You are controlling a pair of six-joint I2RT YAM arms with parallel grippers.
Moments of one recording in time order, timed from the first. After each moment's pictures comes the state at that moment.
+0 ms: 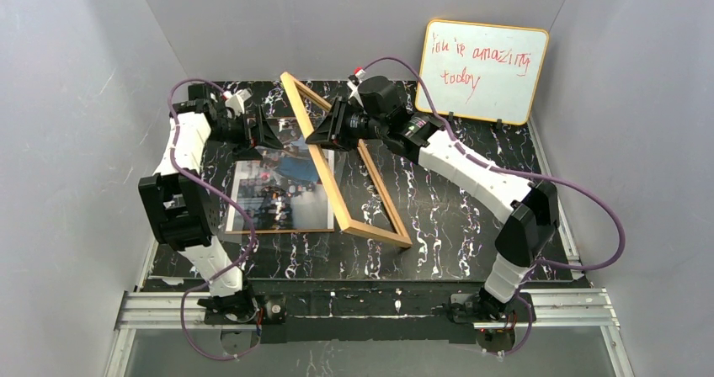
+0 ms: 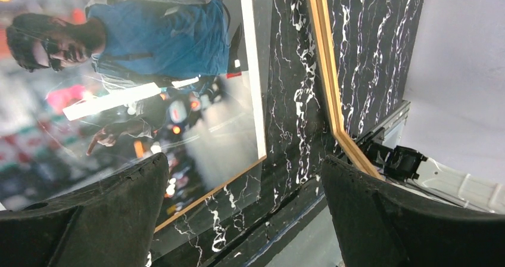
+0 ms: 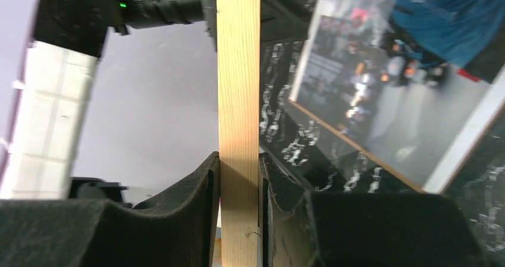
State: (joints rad) left arm 0.18 1.79 1.54 -1.03 0.79 0.02; right arm 0.83 1.73 1.68 -0.39 -0.32 0.98
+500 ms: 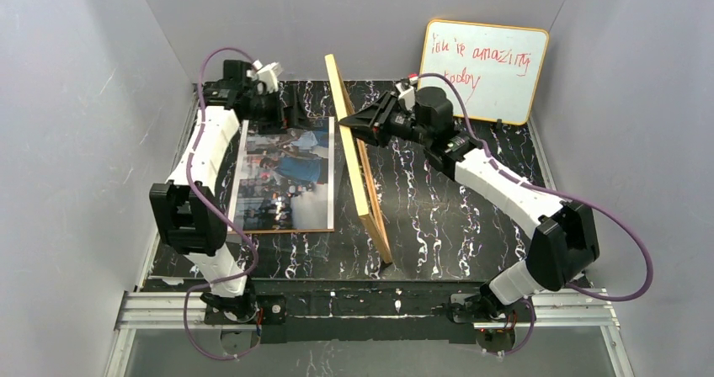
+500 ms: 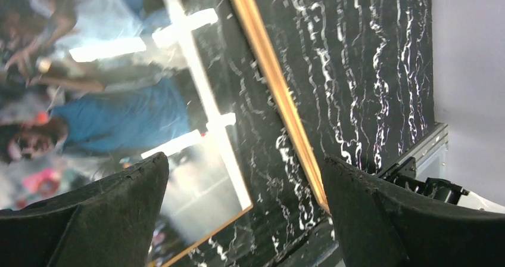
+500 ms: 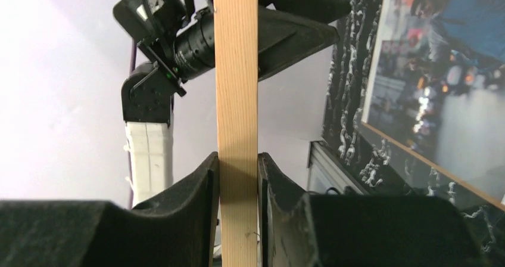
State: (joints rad) left arm -0.04 1.72 1.62 -0.86 0.61 -0.14; right arm 0.66 1.51 1.30 0.03 -0.46 1.34
